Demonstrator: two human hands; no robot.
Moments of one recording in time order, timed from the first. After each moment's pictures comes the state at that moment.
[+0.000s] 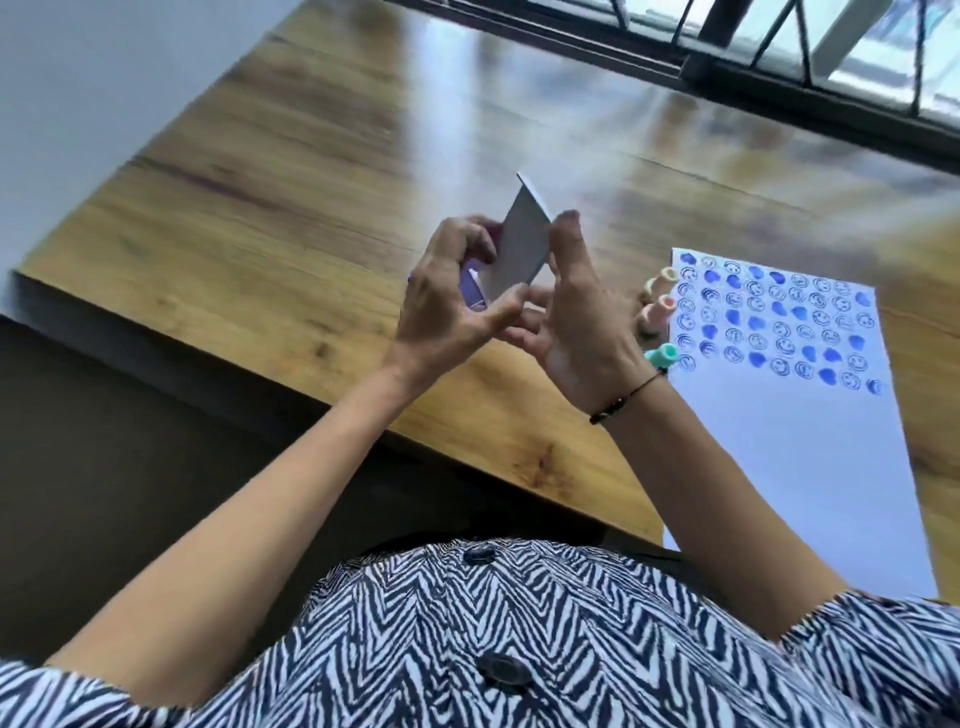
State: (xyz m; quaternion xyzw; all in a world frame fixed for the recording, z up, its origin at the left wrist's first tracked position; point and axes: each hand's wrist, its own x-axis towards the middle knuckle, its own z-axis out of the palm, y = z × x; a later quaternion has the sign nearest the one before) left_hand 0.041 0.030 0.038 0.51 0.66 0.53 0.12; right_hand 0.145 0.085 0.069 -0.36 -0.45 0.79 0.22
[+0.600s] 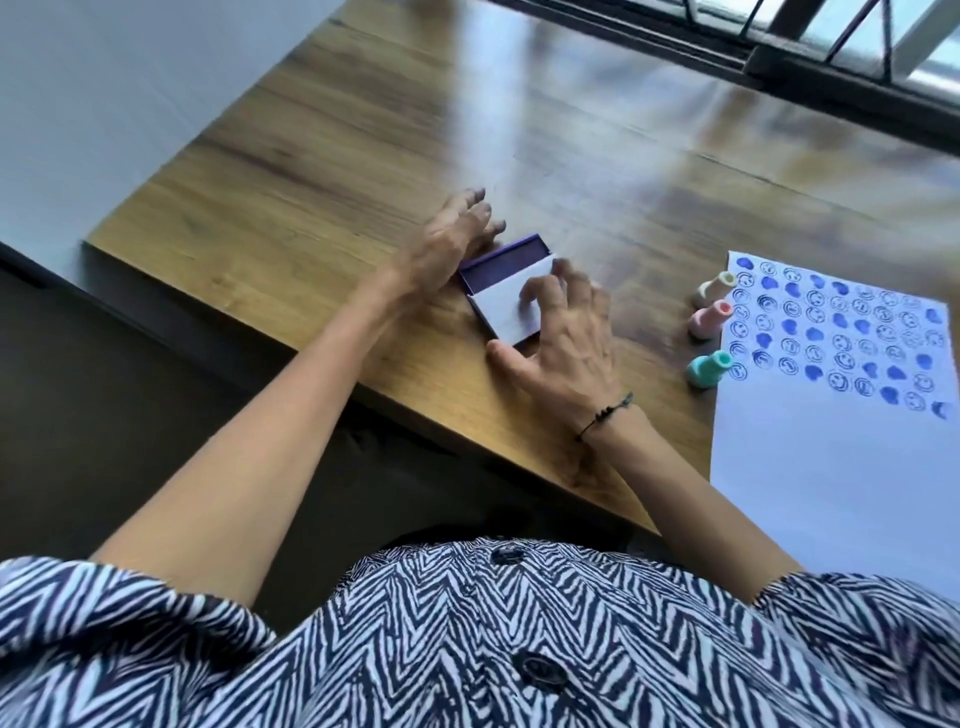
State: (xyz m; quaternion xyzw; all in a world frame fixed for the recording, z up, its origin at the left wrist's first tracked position) left_hand -0.027 0.049 0.035 0.34 0.65 0.51 0.44; right_hand 0.134 0.074 0.009 -0.36 -0.90 0.19 0.13
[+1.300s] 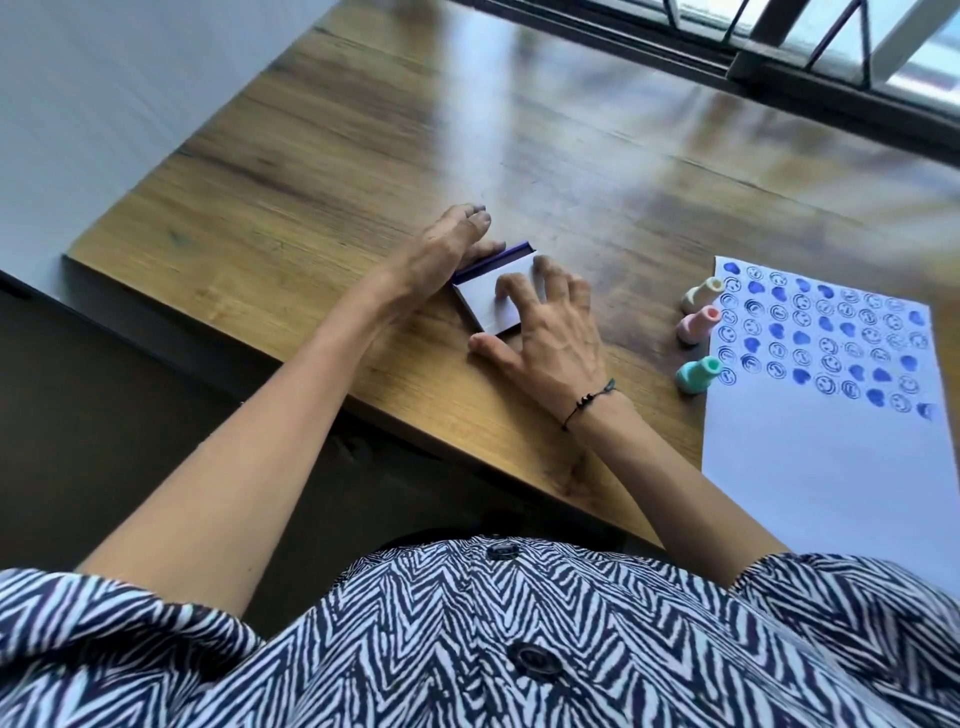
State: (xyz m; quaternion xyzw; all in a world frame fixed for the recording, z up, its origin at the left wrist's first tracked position) left_hand -0.030 0.052 0.038 0.38 0.66 0.44 0.47; right_hand 0.121 0.087 0.008 -0.36 -0.91 0.17 0.09
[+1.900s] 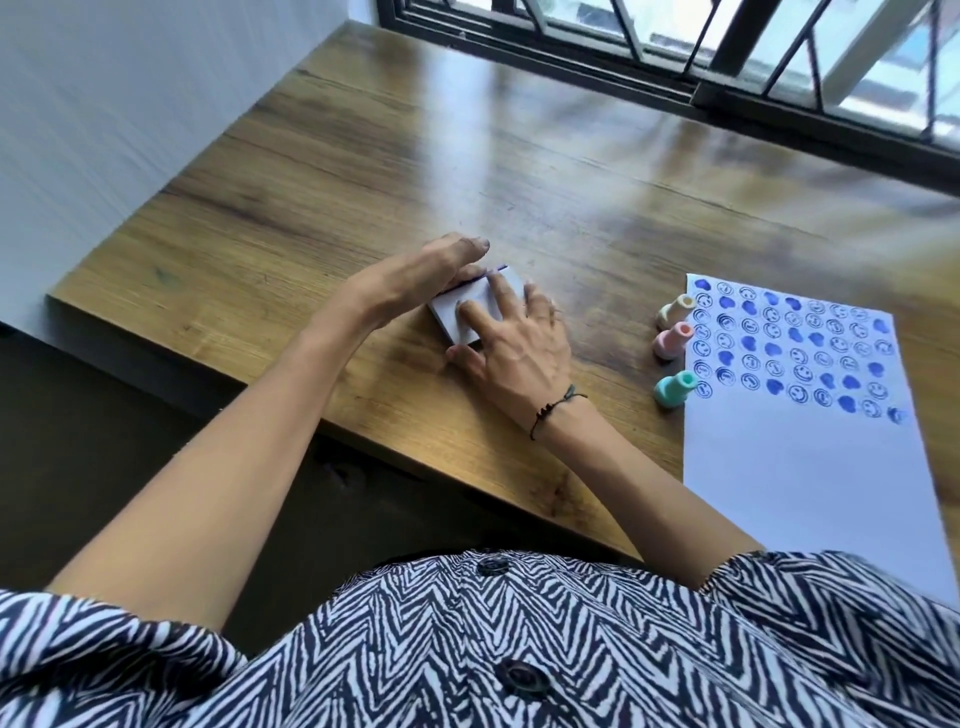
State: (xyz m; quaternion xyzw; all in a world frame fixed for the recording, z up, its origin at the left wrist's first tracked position) left_hand -0.039 0.065 0.044 0.42 0.67 0.34 0.51; right_hand 0.107 0.085 0.012 -0.34 -0.93 0.12 0.02
